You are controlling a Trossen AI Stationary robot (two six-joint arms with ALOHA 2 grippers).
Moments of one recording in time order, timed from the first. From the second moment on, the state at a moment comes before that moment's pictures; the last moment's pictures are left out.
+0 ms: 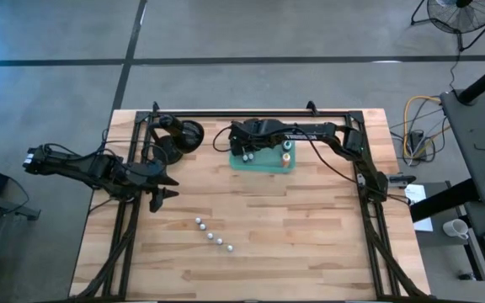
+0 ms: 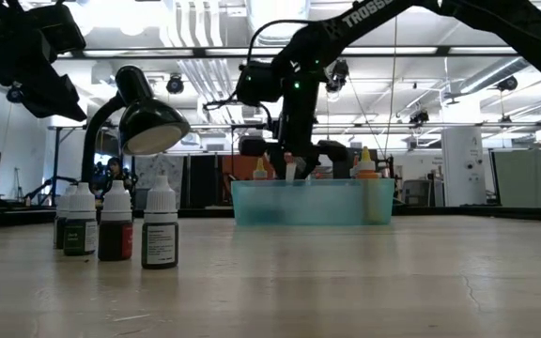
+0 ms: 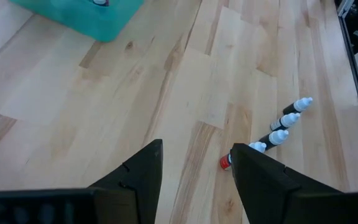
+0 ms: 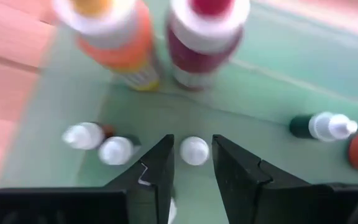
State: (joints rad) left arm -0.20 0.48 0.51 -0.71 -0.16 -0.50; right arm -0.29 2.19 1.77 -0.86 0.35 1.01
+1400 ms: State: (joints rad) left arm -0.20 0.48 0.51 -0.71 -0.15 -0.49; right arm 0.37 2.12 1.72 -0.53 0.07 0.18
